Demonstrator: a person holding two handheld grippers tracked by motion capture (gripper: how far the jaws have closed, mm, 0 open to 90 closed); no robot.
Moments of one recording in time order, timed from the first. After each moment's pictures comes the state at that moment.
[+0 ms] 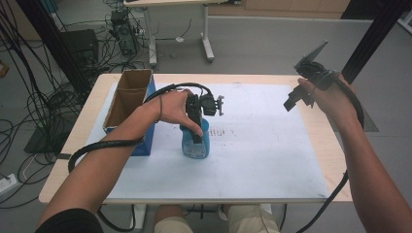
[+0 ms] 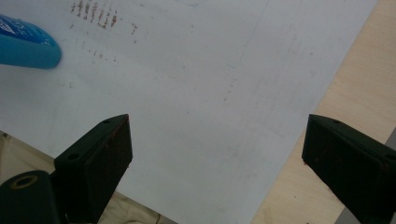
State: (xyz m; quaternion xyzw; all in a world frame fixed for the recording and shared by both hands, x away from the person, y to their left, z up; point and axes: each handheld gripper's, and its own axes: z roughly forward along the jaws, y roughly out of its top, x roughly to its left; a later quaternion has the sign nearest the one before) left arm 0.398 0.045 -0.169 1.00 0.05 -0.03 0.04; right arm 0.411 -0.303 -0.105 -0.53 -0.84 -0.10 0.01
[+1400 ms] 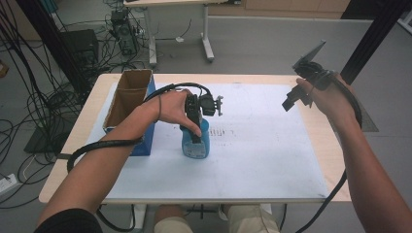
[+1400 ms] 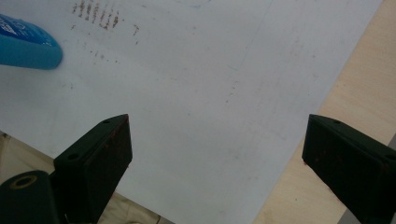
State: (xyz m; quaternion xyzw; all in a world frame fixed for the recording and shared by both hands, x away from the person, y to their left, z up) left arm 0.397 0.046 -0.170 1.00 0.05 -0.03 0.03; right arm 0.412 -0.299 -0.107 -0.53 -0.84 -0.10 0.01
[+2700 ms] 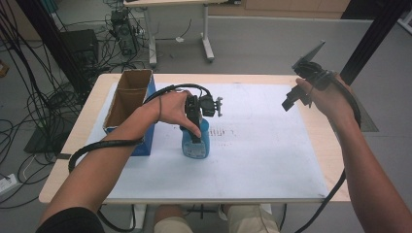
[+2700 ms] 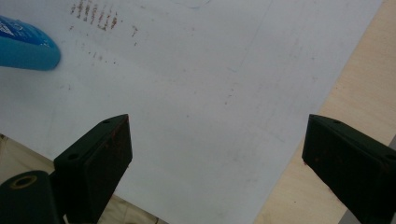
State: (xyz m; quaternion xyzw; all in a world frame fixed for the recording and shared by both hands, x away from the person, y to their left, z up) left arm 0.398 0.047 -0.174 1.00 0.04 -0.03 0.03; right arm 0.413 -0.299 -0.109 -0.53 -0.84 -0.10 0.00
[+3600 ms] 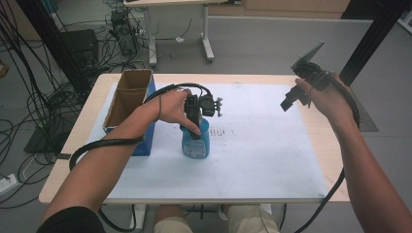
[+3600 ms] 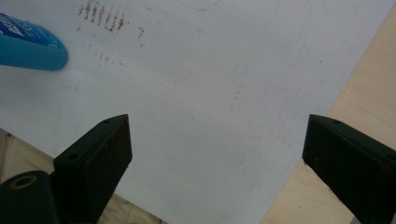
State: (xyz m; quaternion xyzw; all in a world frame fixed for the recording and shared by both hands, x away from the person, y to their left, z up) left arm 0.395 0.046 -0.173 1.00 0.02 -0.02 0.03; right arm 0.415 -0.302 -0.112 -0.52 -0.84 -0.11 0.01
